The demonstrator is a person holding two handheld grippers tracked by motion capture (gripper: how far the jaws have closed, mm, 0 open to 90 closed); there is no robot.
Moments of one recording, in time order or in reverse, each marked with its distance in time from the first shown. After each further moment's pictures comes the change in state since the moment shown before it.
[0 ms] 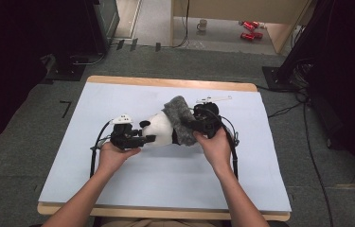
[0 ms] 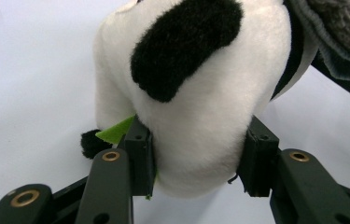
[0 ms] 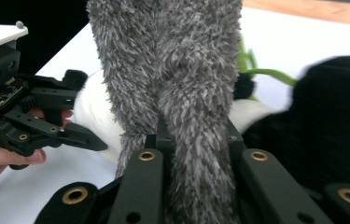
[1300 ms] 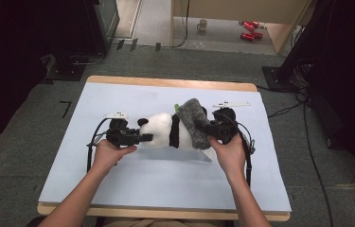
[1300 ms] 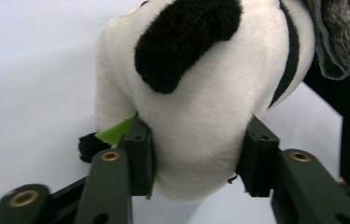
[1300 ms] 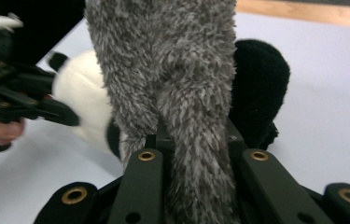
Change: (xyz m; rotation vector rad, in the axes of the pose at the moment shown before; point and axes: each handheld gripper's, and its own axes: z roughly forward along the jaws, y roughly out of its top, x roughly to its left) left arm 0.009 0.006 -0.011 0.041 -0.072 -0.058; right arm -0.015 -0.018 -0.035 -0.026 -0.048 0.039
